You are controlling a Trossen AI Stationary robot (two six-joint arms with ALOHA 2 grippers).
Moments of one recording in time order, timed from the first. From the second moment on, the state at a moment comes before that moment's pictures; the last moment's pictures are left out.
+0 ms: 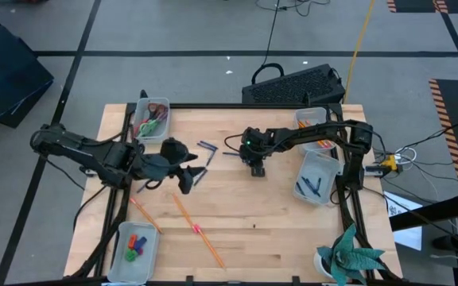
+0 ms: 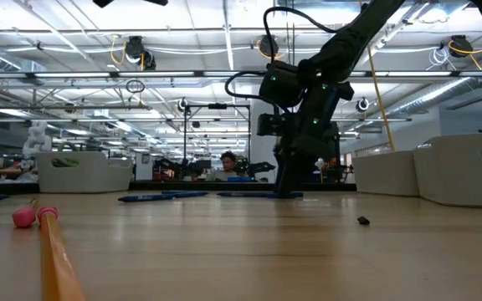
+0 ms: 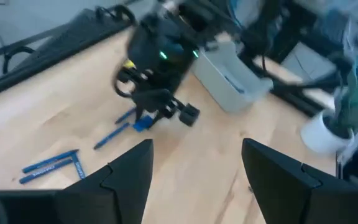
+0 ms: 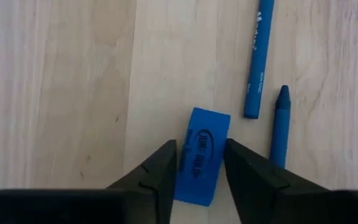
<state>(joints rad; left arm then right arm) -0.30 1.18 1.20 -0.64 -0.55 -0.73 -0.28 1.89 1.04 -0.35 -0.11 -0.35</state>
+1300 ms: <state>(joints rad) -0.24 1.39 0.70 0.35 -0.42 -1.46 0.21 1.52 1.04 -0.15 0.29 -0.17</state>
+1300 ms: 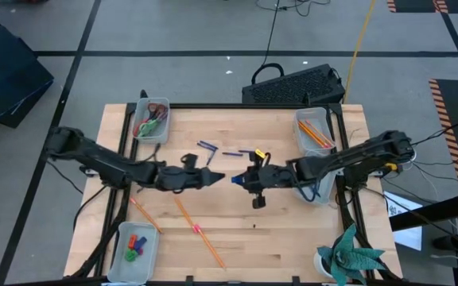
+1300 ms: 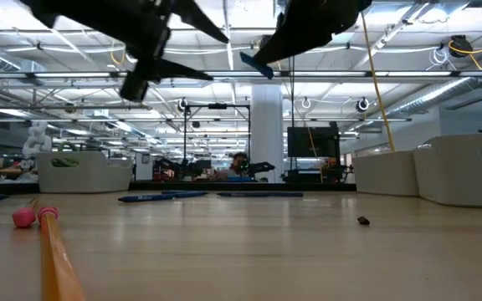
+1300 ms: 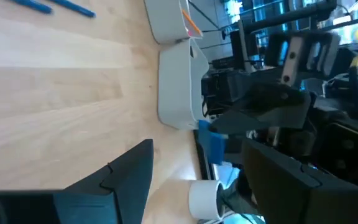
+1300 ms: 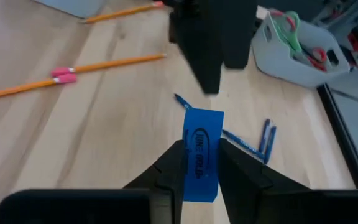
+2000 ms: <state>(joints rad) -0.19 1.61 0.89 0.37 -0.36 -1.41 0.18 1.52 1.04 -0.18 0.29 -0.20</state>
